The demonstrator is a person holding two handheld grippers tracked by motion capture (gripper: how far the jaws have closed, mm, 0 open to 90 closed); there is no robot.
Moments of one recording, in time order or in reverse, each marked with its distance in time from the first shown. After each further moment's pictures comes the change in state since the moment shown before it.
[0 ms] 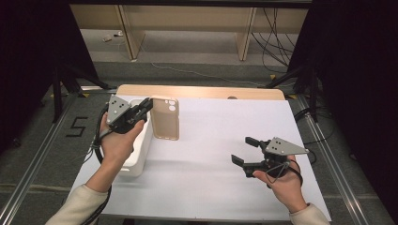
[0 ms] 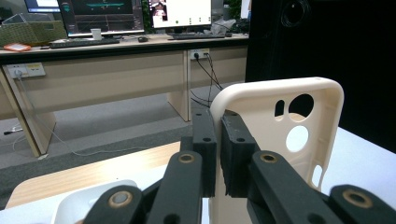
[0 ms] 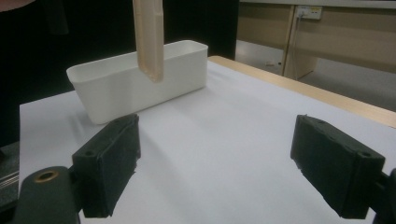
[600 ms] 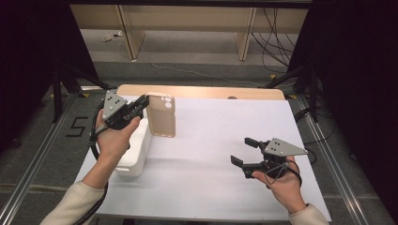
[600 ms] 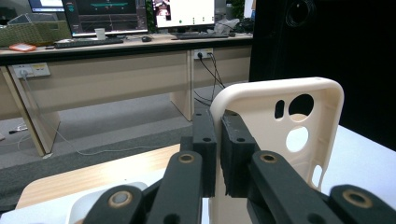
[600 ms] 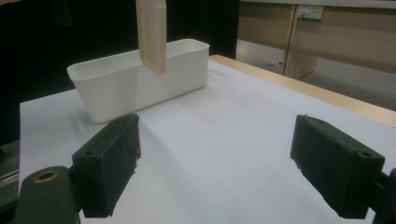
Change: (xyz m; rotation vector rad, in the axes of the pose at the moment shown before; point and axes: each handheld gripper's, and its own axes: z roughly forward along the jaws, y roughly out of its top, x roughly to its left) left arm 0.012 0.005 0.002 0.001 0.010 0.003; right arm 0.001 -0.001 0.000 0.013 -0.004 -0.012
